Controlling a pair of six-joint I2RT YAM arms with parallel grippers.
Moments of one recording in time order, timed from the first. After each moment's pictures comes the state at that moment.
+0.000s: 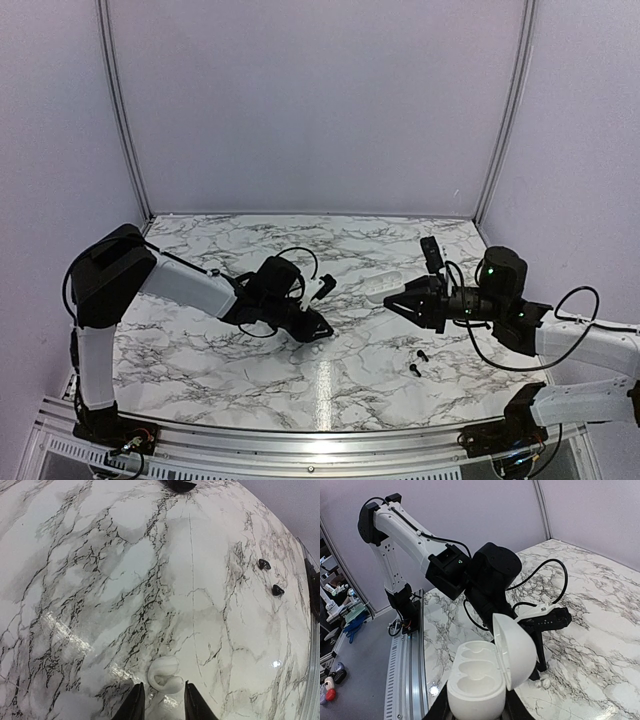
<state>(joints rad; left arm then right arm) -0.88 2.04 1.13 0.17 0.38 -0.18 0.58 1.00 0.45 0.39 -0.77 0.21</state>
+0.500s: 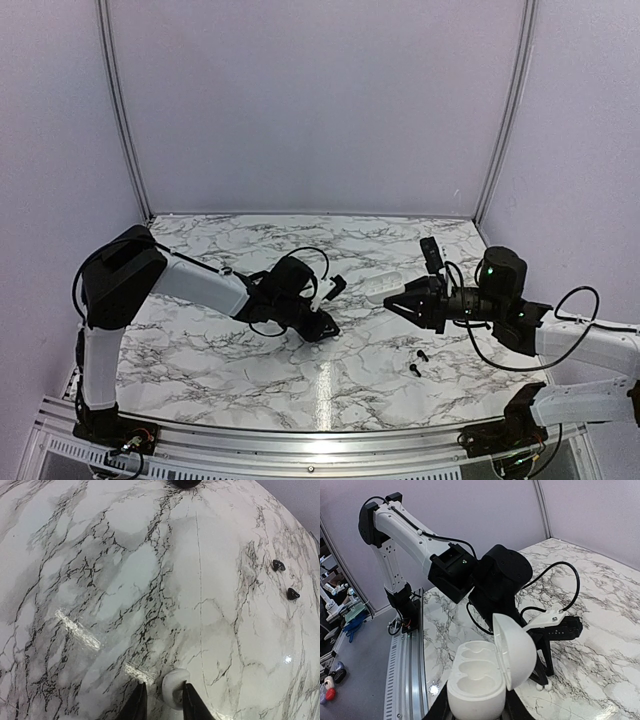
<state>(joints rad) -0.91 2.10 1.24 0.08 0.30 -0.14 0.58 1.00 0.45 0.38 -0.77 0.21</state>
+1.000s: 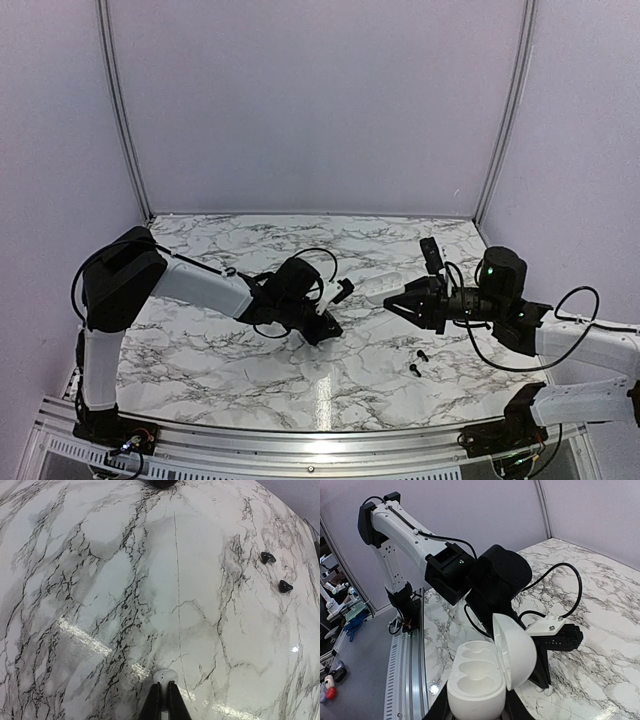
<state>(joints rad) -0.94 2.10 1.27 0.05 0.29 -0.08 0.58 1.00 0.45 0.38 -0.77 0.20</state>
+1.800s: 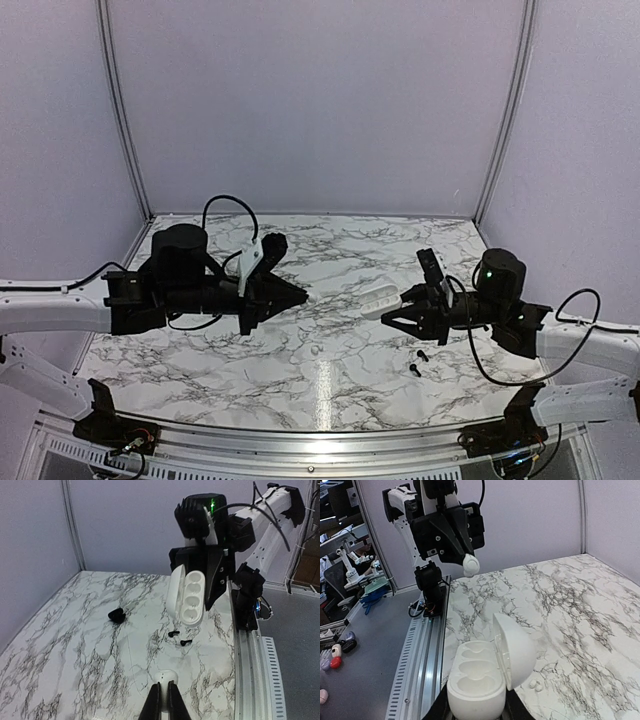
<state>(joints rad) -1.01 1.27 0.84 0.16 0.31 0.09 0.63 0.99 0.45 0.38 -0.88 0.09</state>
